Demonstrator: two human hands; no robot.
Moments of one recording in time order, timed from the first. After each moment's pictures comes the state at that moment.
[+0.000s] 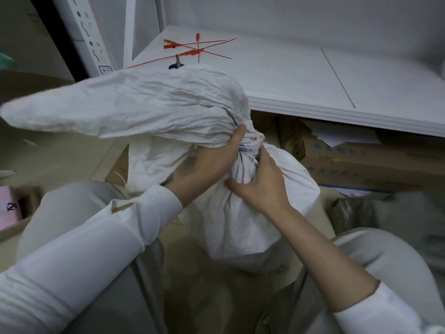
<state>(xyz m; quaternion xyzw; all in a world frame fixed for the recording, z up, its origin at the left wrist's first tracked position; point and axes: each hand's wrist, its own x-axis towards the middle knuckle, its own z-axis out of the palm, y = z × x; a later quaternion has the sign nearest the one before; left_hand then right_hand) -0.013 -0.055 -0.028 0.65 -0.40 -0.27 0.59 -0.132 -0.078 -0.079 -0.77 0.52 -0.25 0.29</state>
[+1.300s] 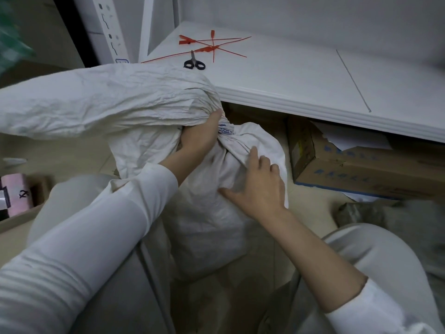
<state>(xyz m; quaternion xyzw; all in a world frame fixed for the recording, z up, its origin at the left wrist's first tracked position) 0.050 -0.071 -0.031 0.70 -0.28 -0.30 0.58 -0.103 -0.053 -0.076 -0.84 0.54 -0.08 0.07</state>
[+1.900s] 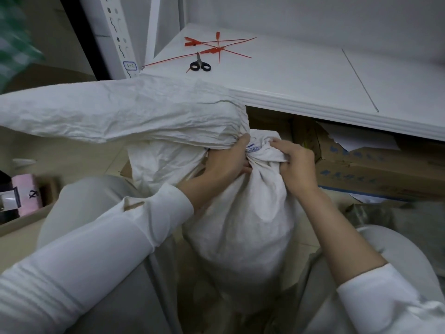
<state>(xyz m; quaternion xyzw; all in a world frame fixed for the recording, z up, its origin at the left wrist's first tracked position) 0.008 -0.049 -0.046 0.65 -0.25 -0.45 0.56 -0.135 -0.123 -0.075 -0.81 0.45 -0.33 0.19</state>
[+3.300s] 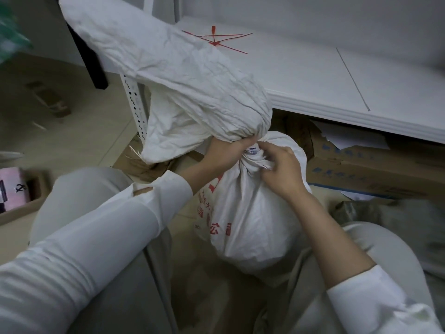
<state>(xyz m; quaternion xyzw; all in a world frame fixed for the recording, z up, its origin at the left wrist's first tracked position) 0.011 -0.065 -0.058 0.60 -0.41 -0.35 0.59 -0.139 -0.112 -0.084 -0.83 0.46 -0.23 0.21</state>
